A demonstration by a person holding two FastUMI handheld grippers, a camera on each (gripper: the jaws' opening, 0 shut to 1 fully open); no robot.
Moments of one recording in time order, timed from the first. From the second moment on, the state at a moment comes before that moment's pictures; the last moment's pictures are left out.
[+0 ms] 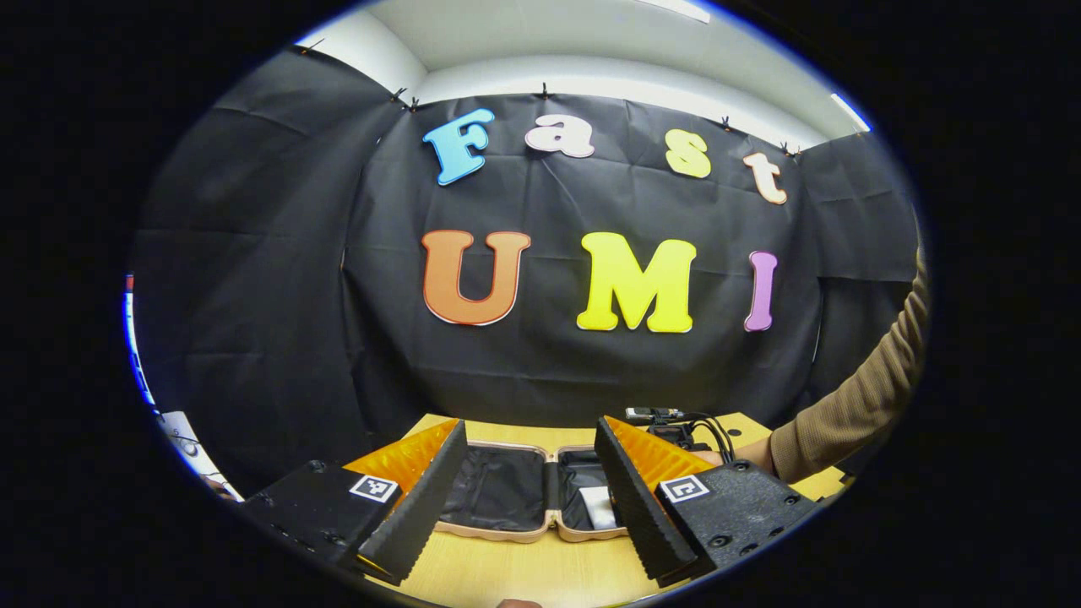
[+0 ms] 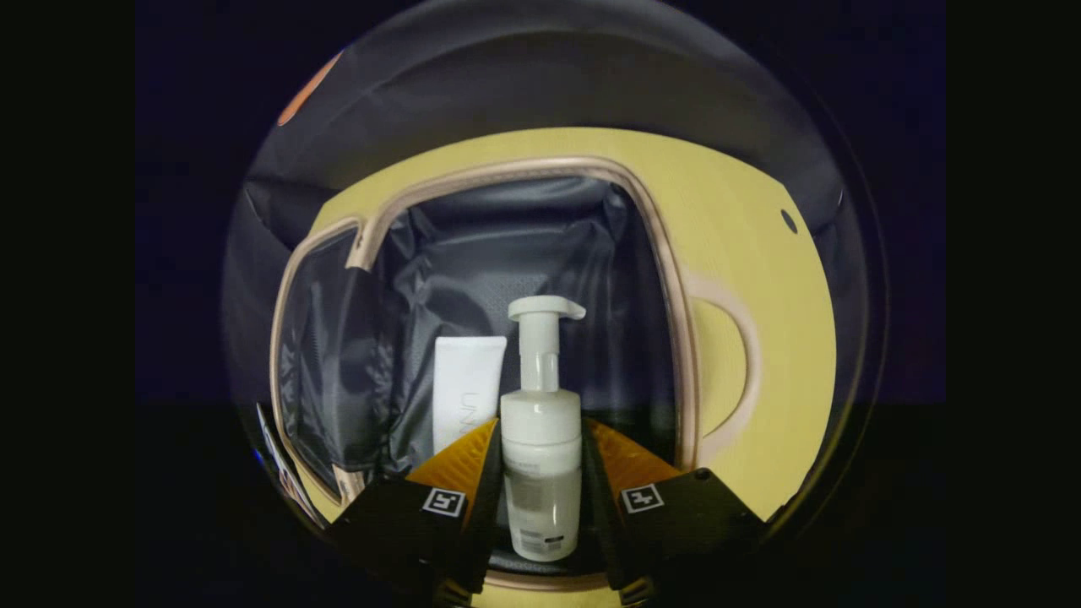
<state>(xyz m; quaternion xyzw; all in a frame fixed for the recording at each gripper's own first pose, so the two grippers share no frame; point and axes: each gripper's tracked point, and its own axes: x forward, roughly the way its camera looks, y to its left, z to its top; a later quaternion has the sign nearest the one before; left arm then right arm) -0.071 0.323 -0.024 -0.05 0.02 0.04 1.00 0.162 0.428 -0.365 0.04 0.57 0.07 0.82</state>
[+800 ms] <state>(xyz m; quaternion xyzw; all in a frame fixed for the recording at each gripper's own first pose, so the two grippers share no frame) 0.039 0.477 -0.144 -0.19 0.11 0.12 0.97 0.027 0.354 -0.125 0.04 0.39 0.23 0.89</state>
